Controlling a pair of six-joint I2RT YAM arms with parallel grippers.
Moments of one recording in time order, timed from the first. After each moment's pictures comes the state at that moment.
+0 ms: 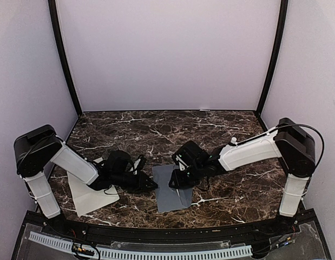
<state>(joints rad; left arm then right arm) -0.80 1.77 0.57 0.52 0.46 -0.91 1.01 1.87 1.06 -0.17 -0.16 0.71</state>
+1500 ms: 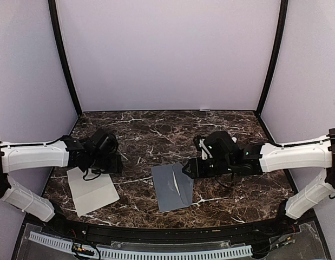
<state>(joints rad) -0.75 1.32 0.79 -0.50 -0.26 -0.73 1.00 1.43 0.86 -0.18 0.03 0.71</state>
